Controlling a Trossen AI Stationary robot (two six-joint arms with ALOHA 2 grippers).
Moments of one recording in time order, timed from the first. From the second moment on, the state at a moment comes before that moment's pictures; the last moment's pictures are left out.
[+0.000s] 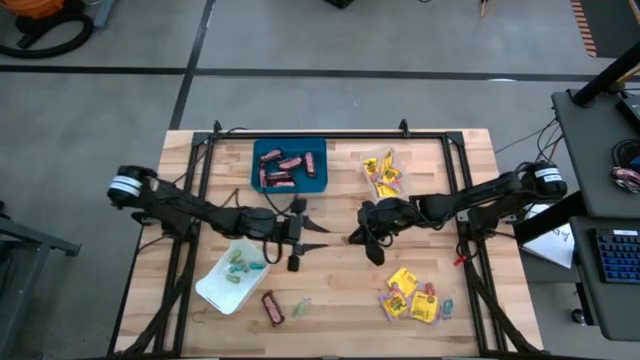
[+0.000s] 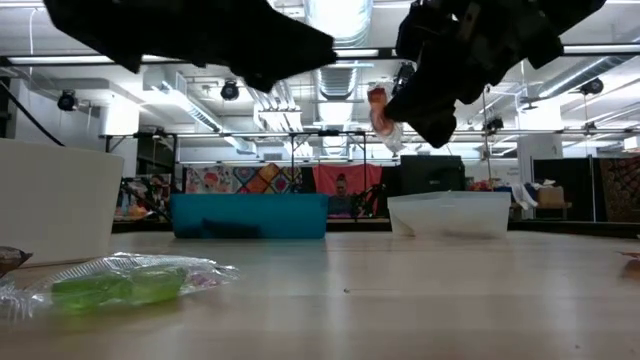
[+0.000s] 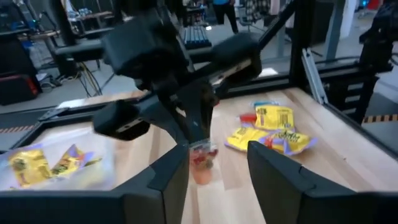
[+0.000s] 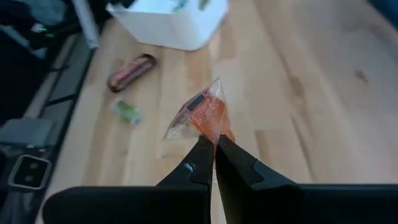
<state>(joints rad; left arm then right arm) -0.19 1.53 0.68 0.72 -0.11 0.10 0.09 1.42 0.71 0.16 -0.15 0.36</state>
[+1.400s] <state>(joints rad) -0.16 1.62 0.84 0.46 -0.07 0.07 0.09 1.38 0.73 0.08 -0.18 0.41</state>
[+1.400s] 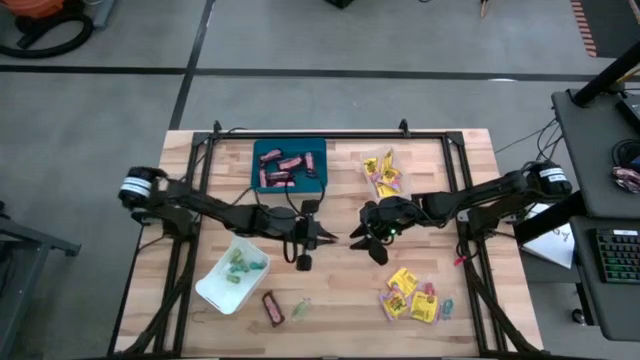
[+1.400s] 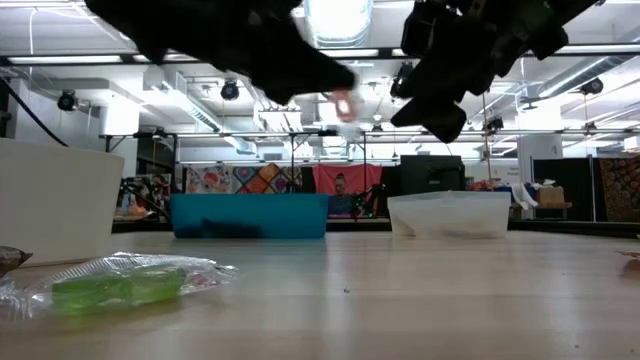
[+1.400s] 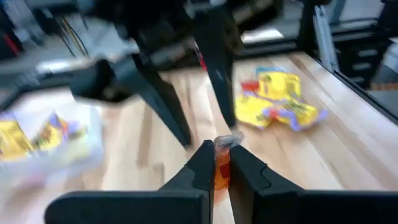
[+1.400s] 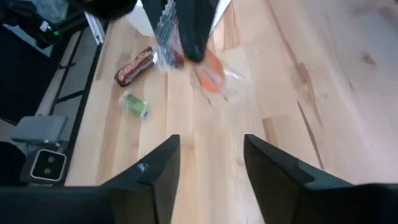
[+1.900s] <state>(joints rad) -0.21 1.25 1.06 -0.72 -0.07 -0.34 0.09 1.35 0.73 0.06 -0.13 0.40</state>
